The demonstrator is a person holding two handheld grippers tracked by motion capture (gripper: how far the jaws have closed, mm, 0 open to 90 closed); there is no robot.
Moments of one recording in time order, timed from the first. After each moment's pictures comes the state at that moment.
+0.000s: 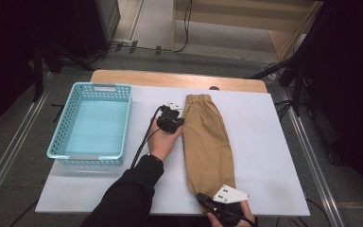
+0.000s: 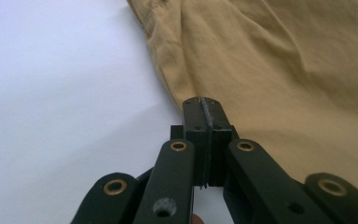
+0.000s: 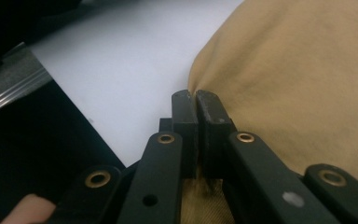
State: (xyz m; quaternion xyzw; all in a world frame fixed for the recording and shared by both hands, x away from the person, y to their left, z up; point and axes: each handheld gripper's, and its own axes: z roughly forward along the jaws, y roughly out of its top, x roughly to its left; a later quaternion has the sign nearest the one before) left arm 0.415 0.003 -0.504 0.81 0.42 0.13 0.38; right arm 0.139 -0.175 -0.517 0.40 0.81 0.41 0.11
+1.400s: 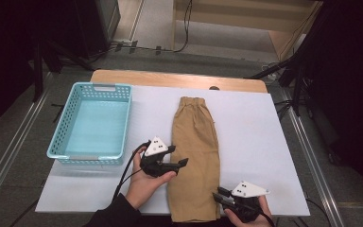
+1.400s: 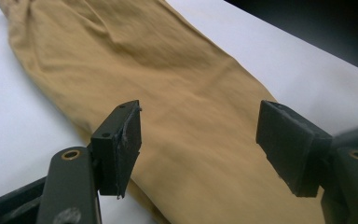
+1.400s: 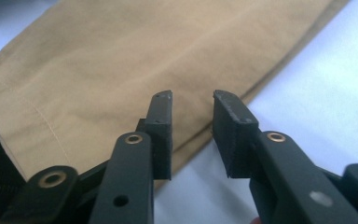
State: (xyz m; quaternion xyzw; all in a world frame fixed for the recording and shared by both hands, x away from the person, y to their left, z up) left arm 0.266 0.055 -0.489 0.81 0.31 0.06 0.50; right arm 0.145 -0.231 -0.522 0.44 0.80 0.39 0.12
